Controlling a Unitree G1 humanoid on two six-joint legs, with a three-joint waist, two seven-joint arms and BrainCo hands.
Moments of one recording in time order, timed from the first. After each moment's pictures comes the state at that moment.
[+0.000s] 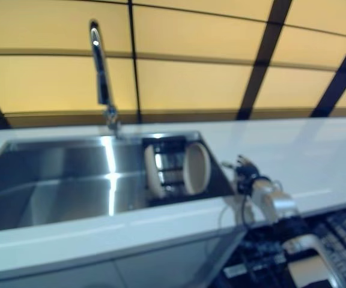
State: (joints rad) left arm 0.07 0.31 -0.11 1.21 -0.14 0.21 0.12; right arm -0.65 -0.59 0.23 0.50 0.71 0.38 -0.17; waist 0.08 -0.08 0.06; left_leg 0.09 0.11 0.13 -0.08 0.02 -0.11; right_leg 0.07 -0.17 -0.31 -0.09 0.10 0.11
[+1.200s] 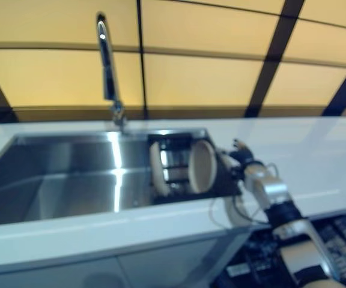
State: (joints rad) left arm 0.06 0.29 -0.13 1.23 -0.14 0.21 0.13; right arm -0.79 -0.57 0.25 0.49 0.60 0.42 -0.21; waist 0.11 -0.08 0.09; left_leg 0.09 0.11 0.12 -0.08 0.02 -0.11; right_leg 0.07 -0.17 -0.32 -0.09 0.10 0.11
